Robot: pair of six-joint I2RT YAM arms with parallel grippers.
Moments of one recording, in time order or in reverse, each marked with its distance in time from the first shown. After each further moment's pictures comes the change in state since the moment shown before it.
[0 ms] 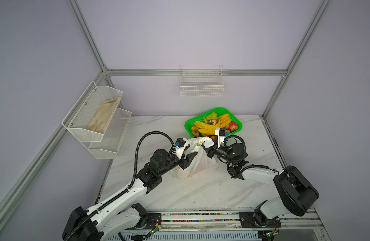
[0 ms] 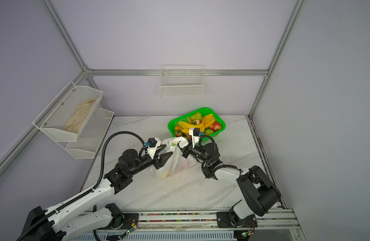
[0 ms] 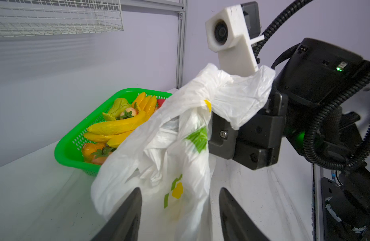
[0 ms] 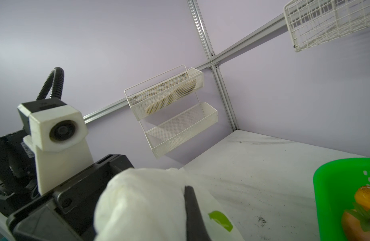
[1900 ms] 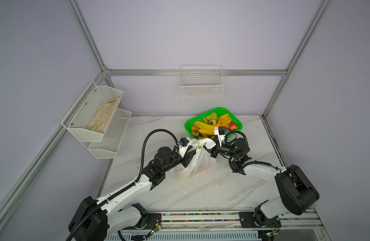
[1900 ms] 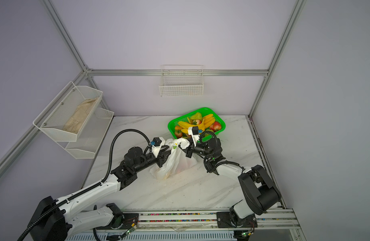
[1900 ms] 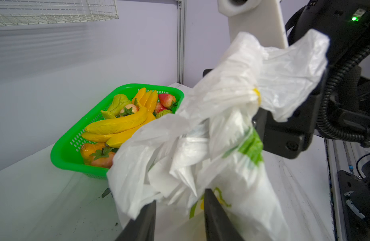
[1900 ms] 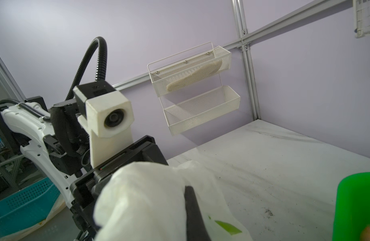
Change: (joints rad) left arm 0.012 0.146 0.003 0.113 0.047 0.059; right arm -0.086 0.022 0.063 -0.056 -0.280 -0.013
